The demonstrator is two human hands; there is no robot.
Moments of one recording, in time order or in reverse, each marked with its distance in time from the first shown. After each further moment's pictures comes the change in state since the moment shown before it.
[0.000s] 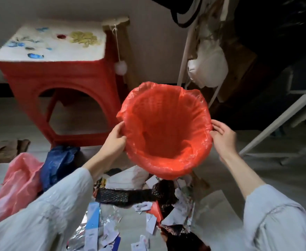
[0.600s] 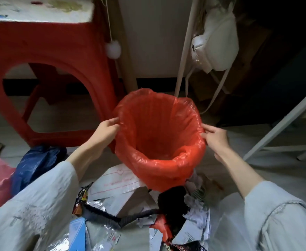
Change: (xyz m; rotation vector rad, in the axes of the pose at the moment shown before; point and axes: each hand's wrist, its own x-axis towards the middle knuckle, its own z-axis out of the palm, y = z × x) left_hand 0.078 -0.076 0.003 0.038 -0.033 0.003; right_hand 0.039 0.100 0.057 -0.050 -0.056 0.116
